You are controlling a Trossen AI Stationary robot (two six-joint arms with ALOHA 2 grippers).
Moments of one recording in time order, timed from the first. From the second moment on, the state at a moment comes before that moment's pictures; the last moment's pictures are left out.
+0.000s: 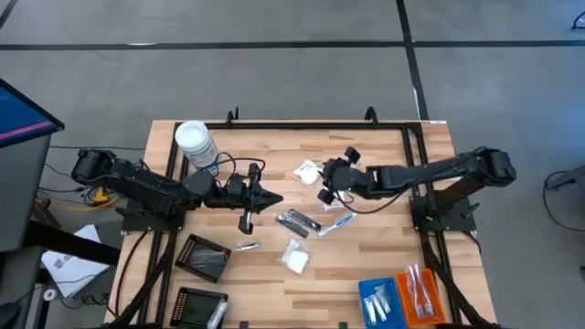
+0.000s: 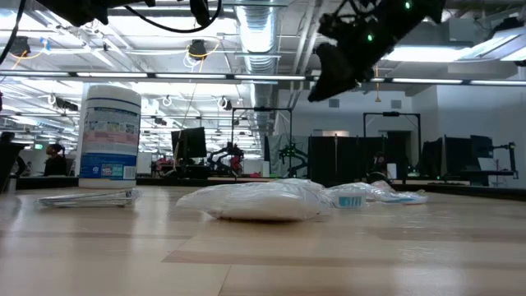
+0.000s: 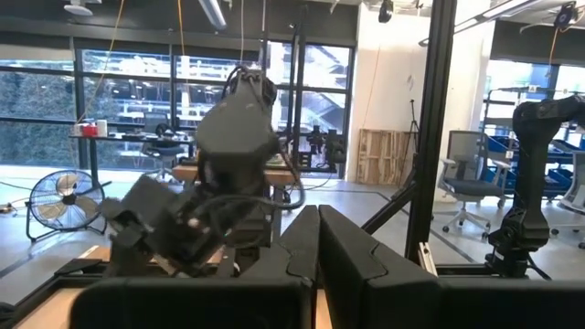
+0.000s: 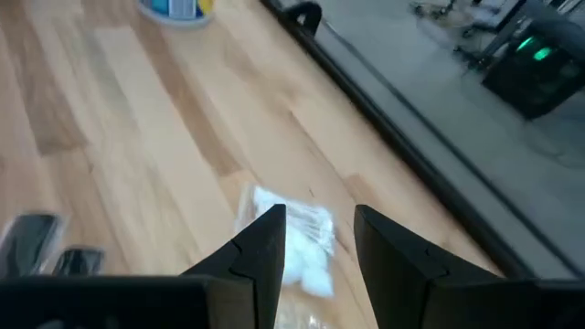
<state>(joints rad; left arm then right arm) -0.15 1.27 0.59 0.91 -0.08 -0.03 0.03 1.42 0.90 -0.18 0.64 0.18</state>
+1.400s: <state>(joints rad) -0.11 1.89 1.13 0.28 -0.01 -0.03 0.05 0.84 0.58 -0.06 0.44 0.26</state>
